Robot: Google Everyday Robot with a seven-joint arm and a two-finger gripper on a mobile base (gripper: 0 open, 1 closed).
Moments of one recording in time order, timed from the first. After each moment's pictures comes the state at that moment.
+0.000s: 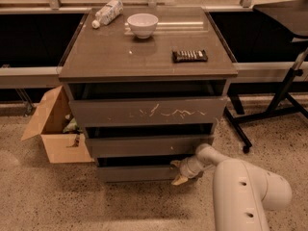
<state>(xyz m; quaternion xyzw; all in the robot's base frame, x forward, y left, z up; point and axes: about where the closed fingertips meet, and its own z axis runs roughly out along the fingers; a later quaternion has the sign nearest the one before) 0.647 -0.128 0.202 -0.70 0.65 0.17 0.24</state>
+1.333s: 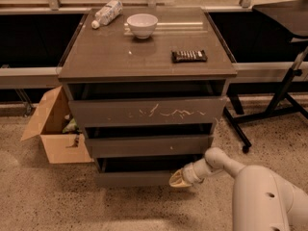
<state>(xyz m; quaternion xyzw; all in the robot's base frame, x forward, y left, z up) 0.588 -0.110 0.251 -0.70 0.60 0.28 0.29</state>
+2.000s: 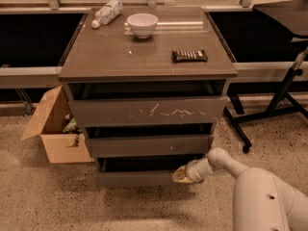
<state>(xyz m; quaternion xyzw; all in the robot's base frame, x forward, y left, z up) 0.613 -0.137 0.240 -0.69 0.62 0.23 0.31</state>
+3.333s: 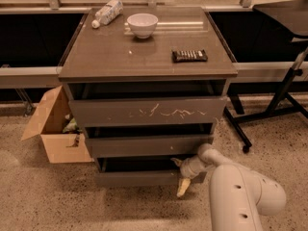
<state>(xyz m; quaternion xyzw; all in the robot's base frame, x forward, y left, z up) 0.641 -0.130 0.191 -0.70 0.63 0.21 0.25</state>
